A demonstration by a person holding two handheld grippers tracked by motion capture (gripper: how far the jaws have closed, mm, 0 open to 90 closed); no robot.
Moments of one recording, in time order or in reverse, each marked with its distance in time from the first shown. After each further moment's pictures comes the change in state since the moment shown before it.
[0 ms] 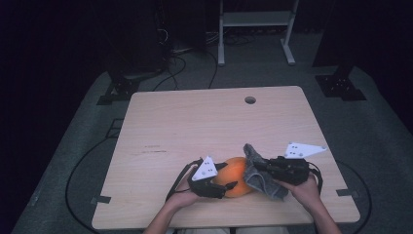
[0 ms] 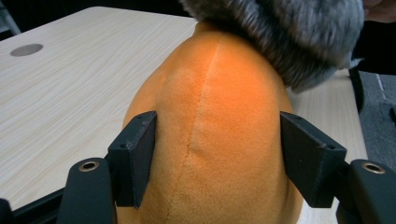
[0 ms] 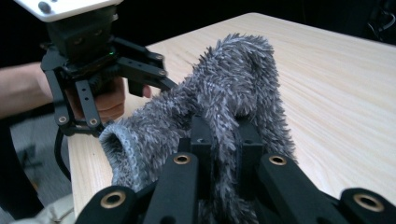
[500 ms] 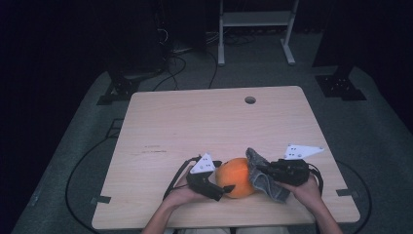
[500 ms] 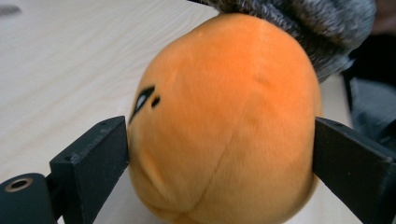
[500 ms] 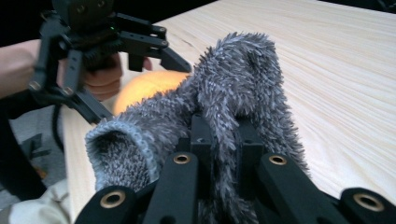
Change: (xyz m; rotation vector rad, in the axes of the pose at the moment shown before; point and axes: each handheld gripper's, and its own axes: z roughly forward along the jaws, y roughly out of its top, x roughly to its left) left arm 0.017 -0.008 0.003 0.038 -0.074 -0.132; right arm -0.014 -0.018 0.001 0.055 0.011 0.037
